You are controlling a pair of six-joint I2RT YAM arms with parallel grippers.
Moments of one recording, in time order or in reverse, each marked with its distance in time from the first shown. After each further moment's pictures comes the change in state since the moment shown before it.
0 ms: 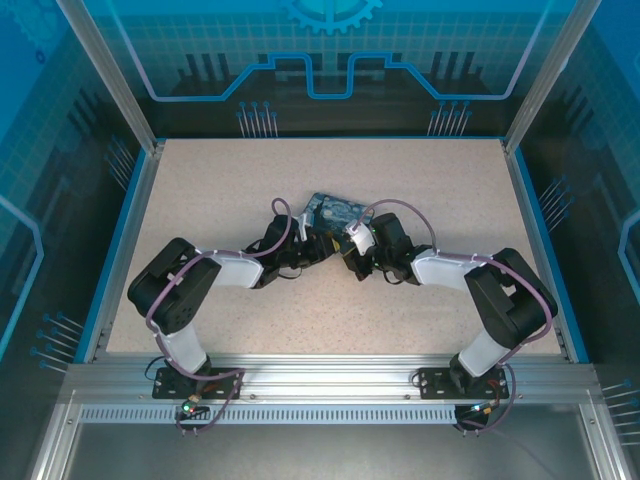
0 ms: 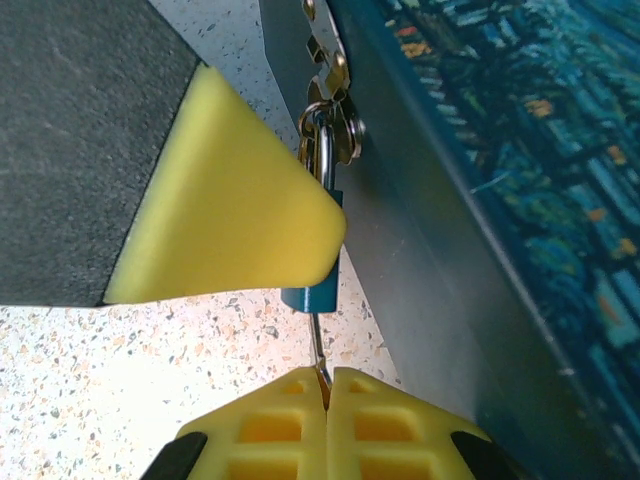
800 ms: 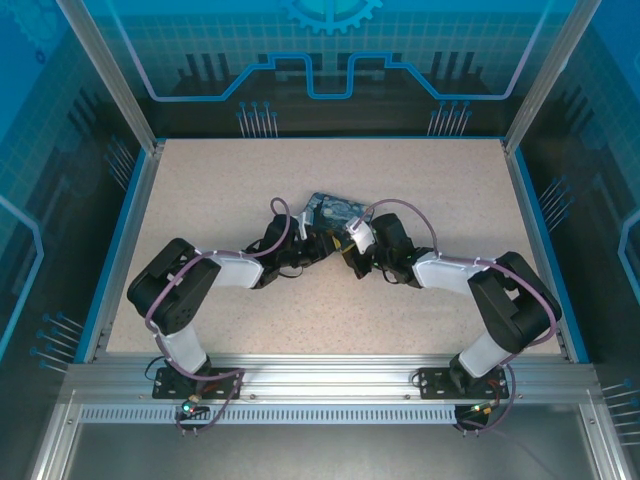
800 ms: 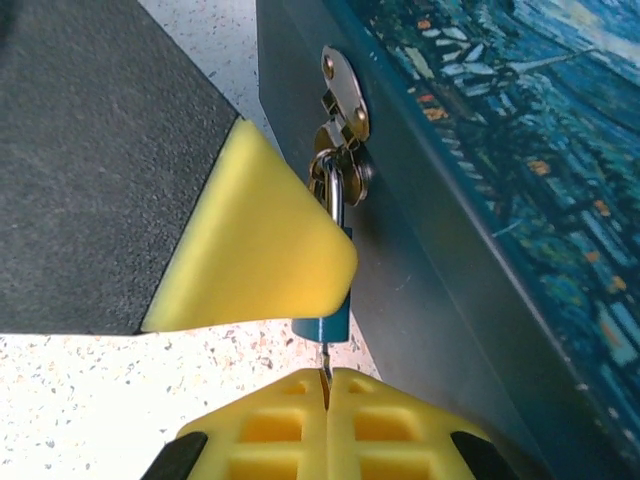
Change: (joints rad) left arm -0.004 -0.005 0.000 0.027 -0.005 -0.051; right arm 0.012 -0.030 -0.023 0.075 0.032 0.004
